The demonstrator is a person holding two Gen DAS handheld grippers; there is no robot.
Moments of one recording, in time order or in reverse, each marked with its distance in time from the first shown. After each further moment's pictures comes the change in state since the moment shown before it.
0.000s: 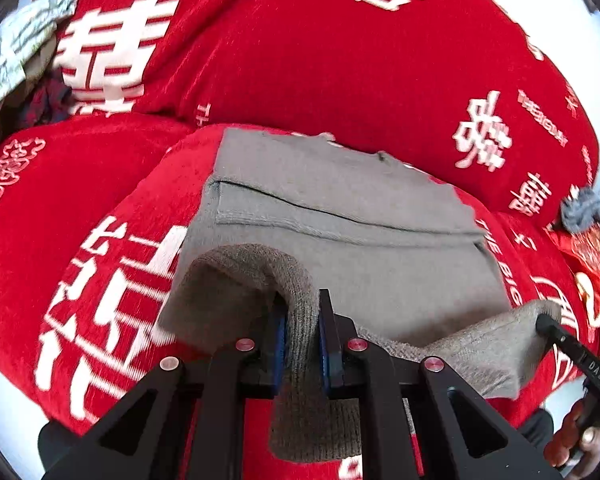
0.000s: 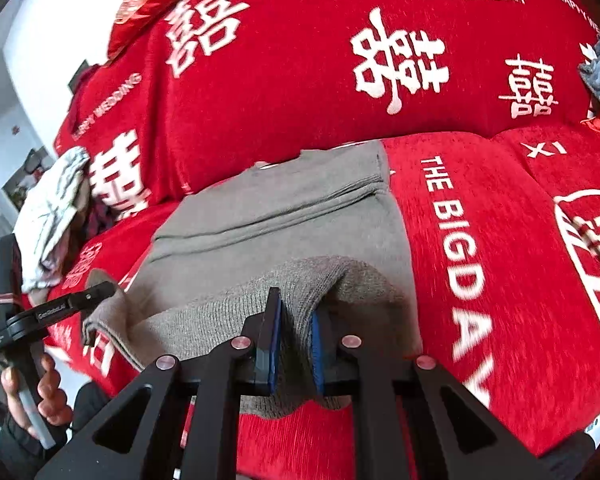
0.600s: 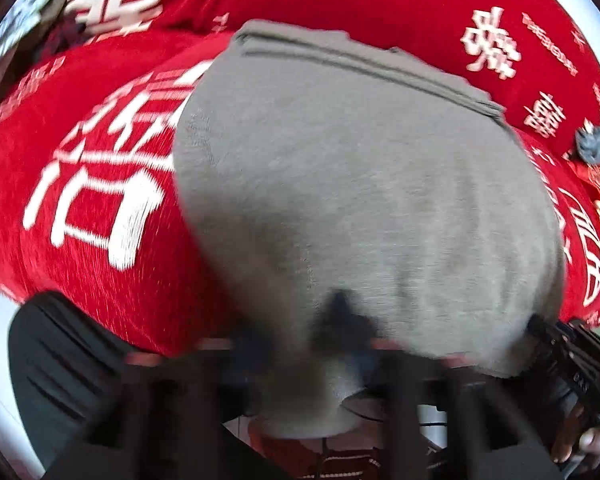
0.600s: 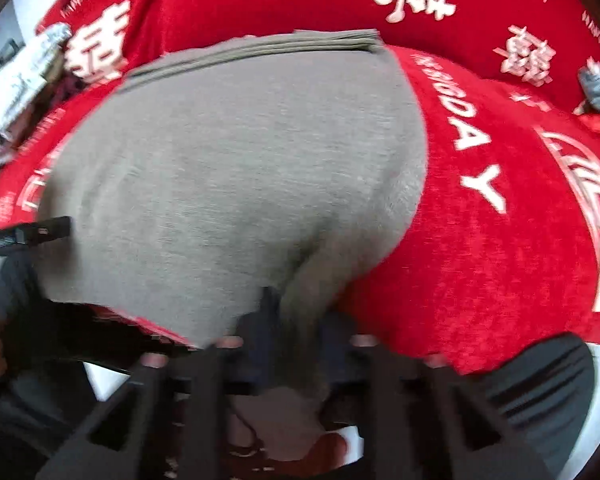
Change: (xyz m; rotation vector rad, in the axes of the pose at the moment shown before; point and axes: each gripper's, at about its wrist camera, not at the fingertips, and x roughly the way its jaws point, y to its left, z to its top) left arm -0.015 0.000 -0.140 0.071 0.168 0.068; right arm 0.008 0.011 -0.140 -0.176 0.259 -0.162
